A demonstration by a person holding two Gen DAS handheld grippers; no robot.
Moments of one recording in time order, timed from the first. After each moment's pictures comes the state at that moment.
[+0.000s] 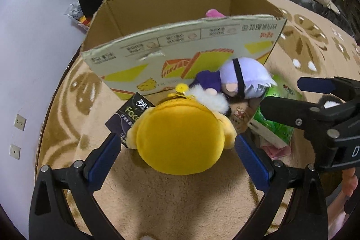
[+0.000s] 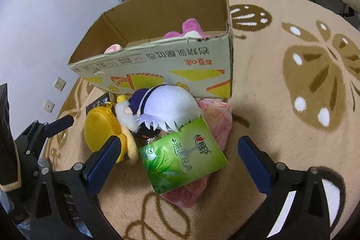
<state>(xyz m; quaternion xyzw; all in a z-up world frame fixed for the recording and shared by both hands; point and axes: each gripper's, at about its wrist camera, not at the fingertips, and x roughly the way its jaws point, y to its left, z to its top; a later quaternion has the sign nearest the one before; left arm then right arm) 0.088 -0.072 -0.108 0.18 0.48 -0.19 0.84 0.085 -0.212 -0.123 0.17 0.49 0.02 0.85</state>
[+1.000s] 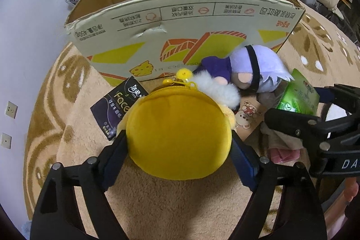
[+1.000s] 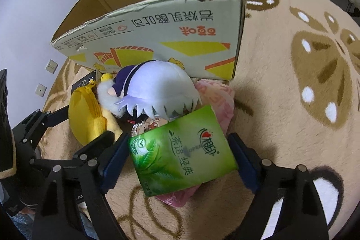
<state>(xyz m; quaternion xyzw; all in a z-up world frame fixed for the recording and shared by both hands) 0.106 -0.058 -0.134 0.16 0.51 -0.19 0.82 0.101 -0.206 -0.153 0.15 0.55 0.03 0.82</state>
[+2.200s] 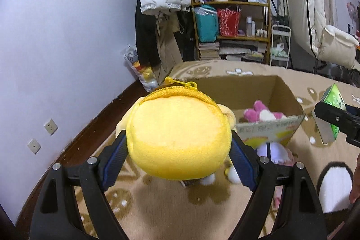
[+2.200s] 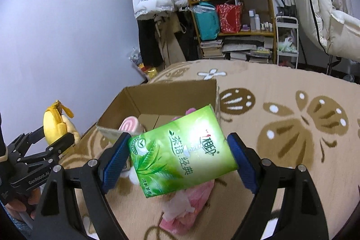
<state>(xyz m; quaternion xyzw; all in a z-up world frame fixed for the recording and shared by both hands) 0.069 -0.002 -0.007 0.10 0.28 -0.08 0.95 0.048 -0.221 -0.039 0.13 0.30 0.00 0.95</state>
